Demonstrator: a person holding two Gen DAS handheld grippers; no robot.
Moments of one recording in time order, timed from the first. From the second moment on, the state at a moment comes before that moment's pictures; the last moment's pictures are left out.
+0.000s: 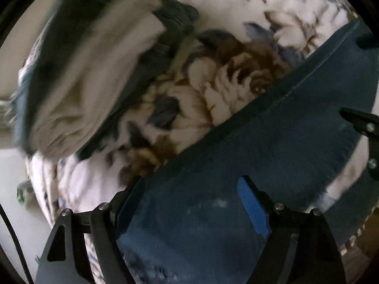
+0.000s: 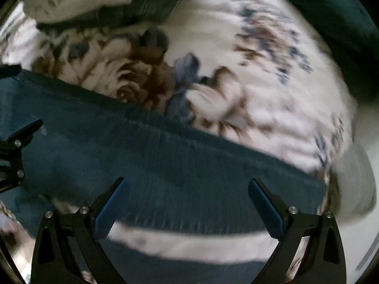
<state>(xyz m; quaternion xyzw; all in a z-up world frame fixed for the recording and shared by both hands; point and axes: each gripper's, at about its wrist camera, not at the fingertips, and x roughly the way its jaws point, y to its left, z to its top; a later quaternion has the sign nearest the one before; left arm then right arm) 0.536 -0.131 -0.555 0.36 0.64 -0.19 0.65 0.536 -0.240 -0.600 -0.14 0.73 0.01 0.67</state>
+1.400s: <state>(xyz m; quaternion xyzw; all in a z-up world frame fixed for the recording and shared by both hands) 0.323 -0.087 -0.516 0.05 0.72 -0.11 0.69 0.317 -0.229 -0.560 -0.10 0.69 0.15 0.70</state>
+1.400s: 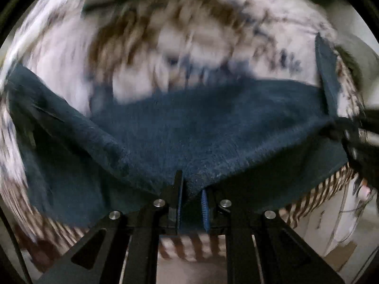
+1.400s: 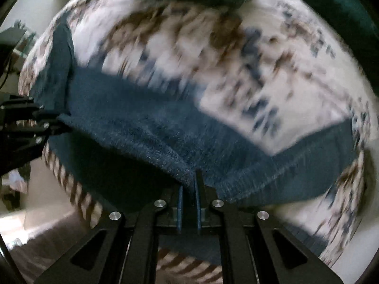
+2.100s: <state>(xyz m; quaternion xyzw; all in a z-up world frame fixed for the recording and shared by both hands) 0.267 -0.096 -0.491 0.00 0.69 -0.01 0.72 0.256 -0.287 -0.547 0.08 0.71 0.05 0.70</state>
